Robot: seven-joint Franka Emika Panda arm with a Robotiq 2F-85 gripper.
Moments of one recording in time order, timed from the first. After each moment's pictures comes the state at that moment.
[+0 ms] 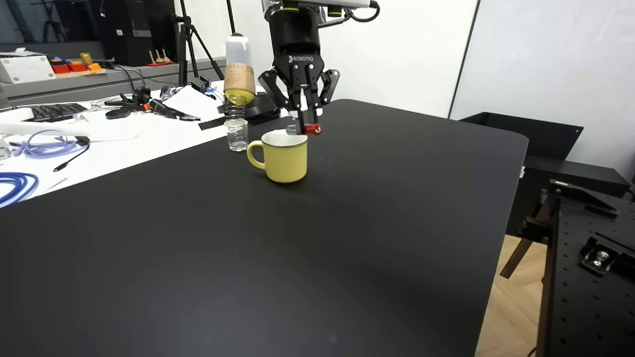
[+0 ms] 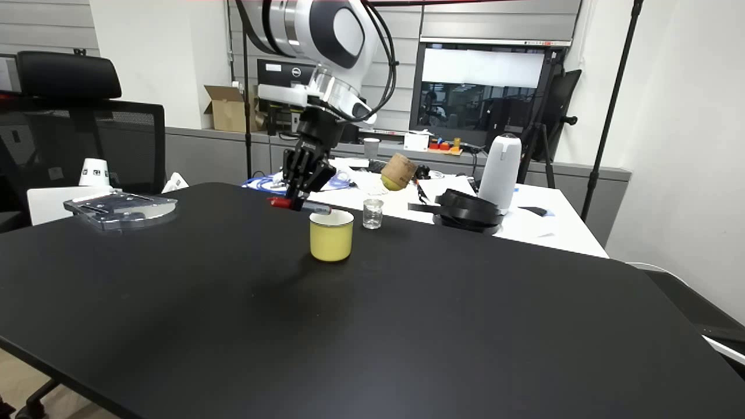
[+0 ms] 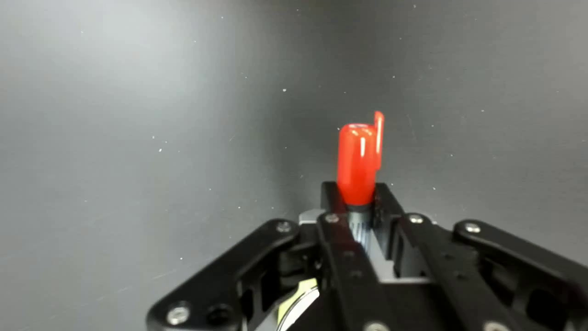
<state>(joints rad) -0.01 0.44 -0.05 -1.88 0.22 1.97 0.24</state>
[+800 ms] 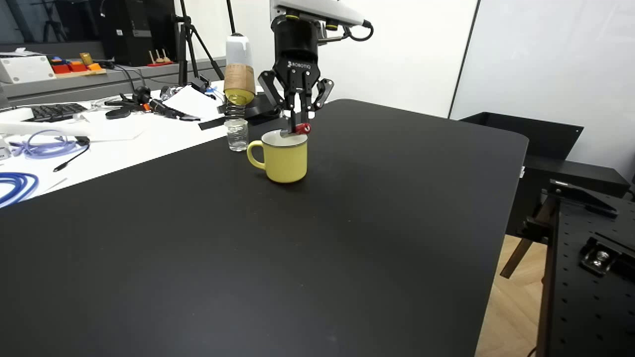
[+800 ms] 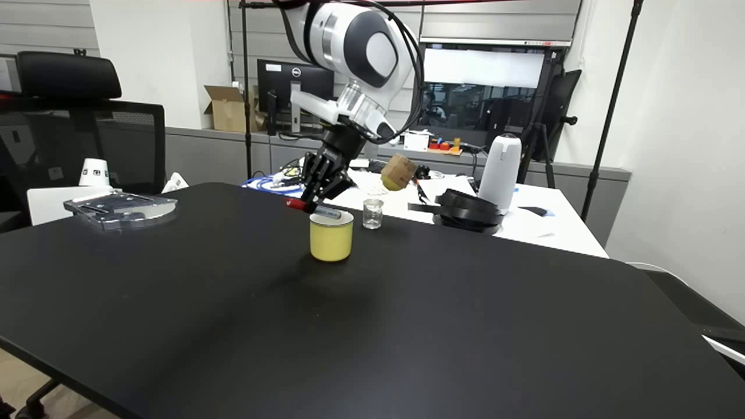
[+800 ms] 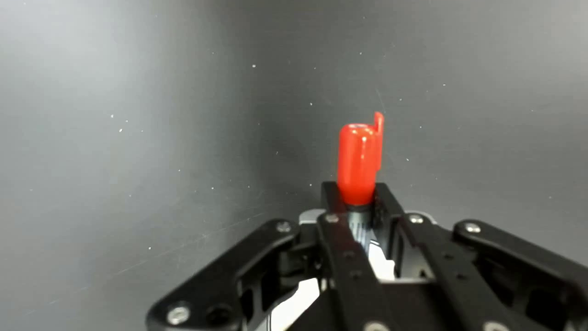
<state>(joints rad) -0.09 0.56 -0.03 -1.73 0.35 1.89 0.15</state>
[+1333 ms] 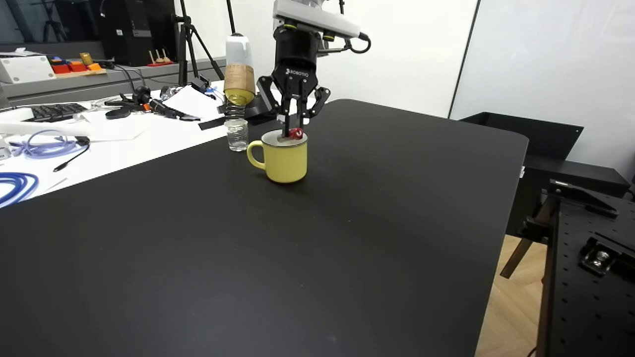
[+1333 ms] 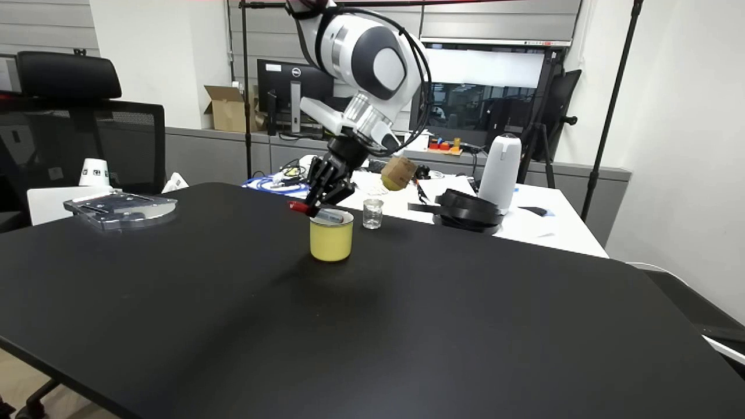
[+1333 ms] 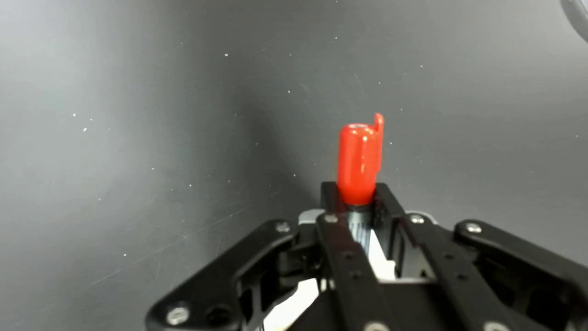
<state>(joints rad) -0.12 0.61 -0.03 -1.69 0.43 1.89 0.14</state>
